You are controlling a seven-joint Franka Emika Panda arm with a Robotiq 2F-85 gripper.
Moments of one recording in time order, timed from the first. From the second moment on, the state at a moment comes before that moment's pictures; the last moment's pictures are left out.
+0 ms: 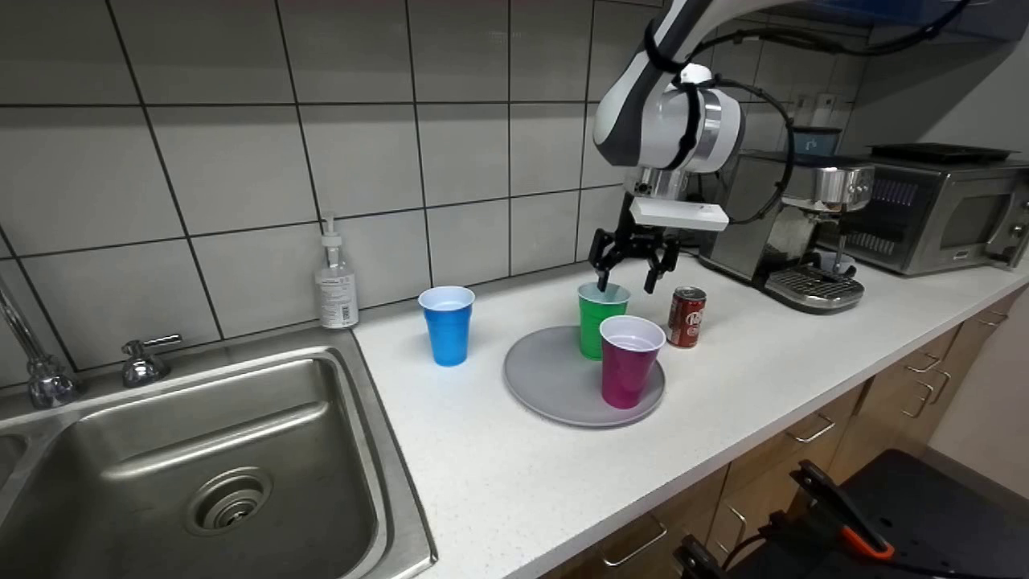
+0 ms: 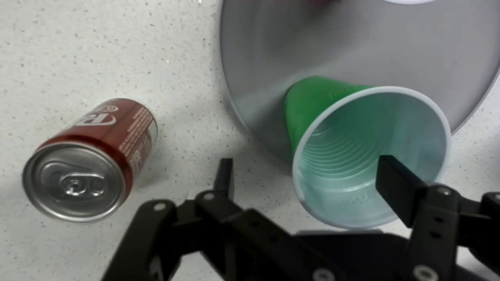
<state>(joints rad) -0.17 0.30 -0.08 -2.19 0.21 2.52 -0.15</state>
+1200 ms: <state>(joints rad) -0.05 0.20 -0.07 -2.20 -0.03 2.52 -0.15</state>
